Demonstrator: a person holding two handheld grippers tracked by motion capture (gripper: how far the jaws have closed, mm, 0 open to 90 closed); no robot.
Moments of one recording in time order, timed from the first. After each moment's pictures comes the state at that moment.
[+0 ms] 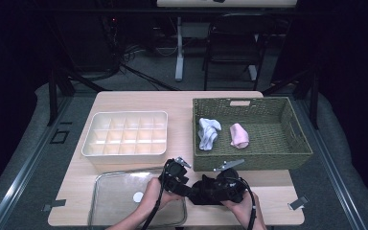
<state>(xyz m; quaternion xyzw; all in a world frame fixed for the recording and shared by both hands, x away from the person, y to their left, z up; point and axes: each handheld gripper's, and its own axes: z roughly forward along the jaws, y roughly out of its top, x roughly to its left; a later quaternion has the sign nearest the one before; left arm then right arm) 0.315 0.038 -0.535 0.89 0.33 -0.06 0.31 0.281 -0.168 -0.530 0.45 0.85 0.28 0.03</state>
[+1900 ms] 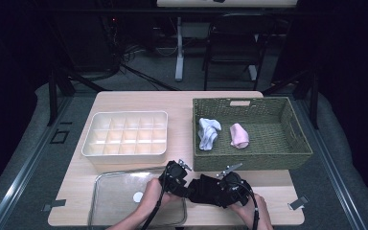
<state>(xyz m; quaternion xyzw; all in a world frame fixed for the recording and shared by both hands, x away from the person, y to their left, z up) 0.316 0.035 -0.547 0.91 0.33 -0.04 0.26 0.280 -0.178 -0.552 0.46 0.87 0.19 0.07</state>
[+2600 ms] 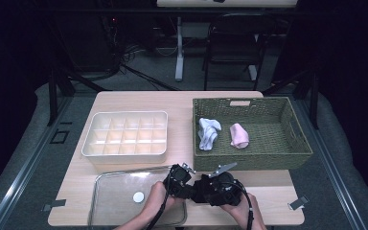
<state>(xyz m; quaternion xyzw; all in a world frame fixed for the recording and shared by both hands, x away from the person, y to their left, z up) 0.311 0.026 -0.558 0.90 0.33 -0.05 0.27 0.278 -0.156 -0.541 0.42 0.87 0.25 0.04</state>
